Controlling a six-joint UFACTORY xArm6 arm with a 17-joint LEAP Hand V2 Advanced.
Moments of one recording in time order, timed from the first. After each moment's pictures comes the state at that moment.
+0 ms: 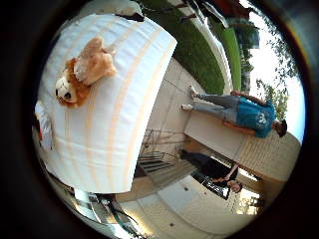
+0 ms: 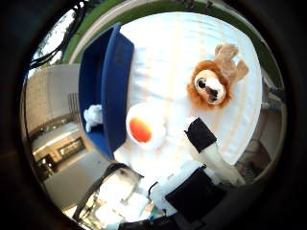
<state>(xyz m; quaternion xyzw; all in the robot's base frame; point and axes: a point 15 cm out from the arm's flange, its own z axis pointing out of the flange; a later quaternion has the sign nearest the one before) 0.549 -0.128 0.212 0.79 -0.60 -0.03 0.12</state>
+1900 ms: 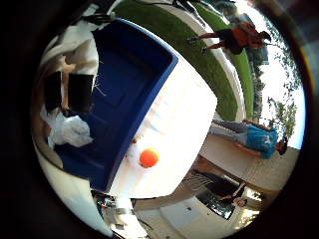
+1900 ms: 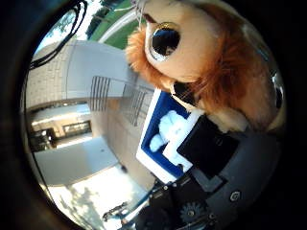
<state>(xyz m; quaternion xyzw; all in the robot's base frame) 0.527 0.189 0.282 0.83 -0.55 -0.06 -0.01</state>
